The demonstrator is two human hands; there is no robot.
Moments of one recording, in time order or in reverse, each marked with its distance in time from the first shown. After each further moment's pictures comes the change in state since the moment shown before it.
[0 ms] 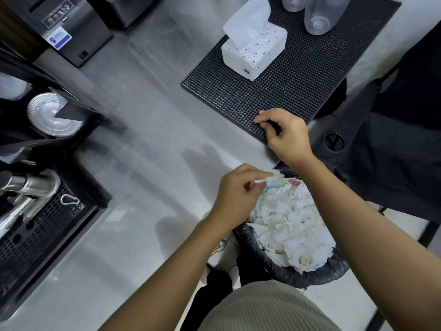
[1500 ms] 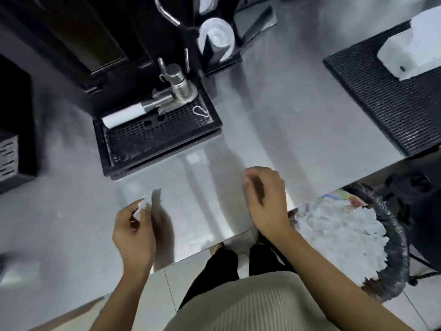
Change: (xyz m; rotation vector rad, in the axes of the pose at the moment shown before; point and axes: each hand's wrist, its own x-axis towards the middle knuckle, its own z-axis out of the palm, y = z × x) left_hand -0.321 -0.116 -0.193 0.075 1.165 -0.707; right_hand -0.196 -0.205 0.141 0.193 -0.337 -0.076
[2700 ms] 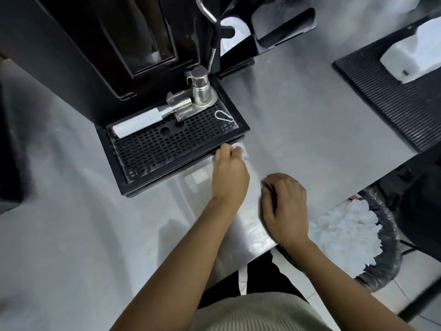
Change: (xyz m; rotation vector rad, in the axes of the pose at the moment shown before) left_hand 0.048 0.083 0.129 0.233 -0.497 0.704; right_hand -0.011 -0.009 0.053 -0.512 0.082 0.016
